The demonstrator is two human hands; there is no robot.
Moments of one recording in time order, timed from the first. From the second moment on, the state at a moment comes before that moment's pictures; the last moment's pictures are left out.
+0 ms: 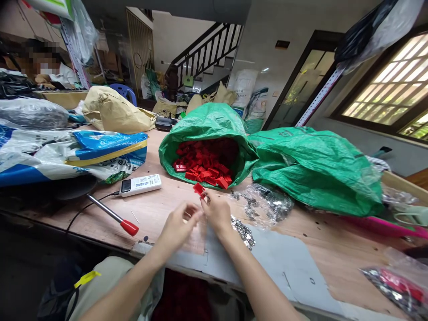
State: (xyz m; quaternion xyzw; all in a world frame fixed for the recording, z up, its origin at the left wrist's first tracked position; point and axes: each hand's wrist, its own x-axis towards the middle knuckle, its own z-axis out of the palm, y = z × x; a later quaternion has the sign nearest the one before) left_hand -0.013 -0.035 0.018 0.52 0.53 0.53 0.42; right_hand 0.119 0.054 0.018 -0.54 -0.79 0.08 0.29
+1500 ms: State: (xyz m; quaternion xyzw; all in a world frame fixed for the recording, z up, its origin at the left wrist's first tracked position) left_hand -0.006 -0.036 0.021 0.25 0.34 0.51 0.75; right_hand 0.204 -0.009 0.036 -0.55 -0.50 0.51 0.44
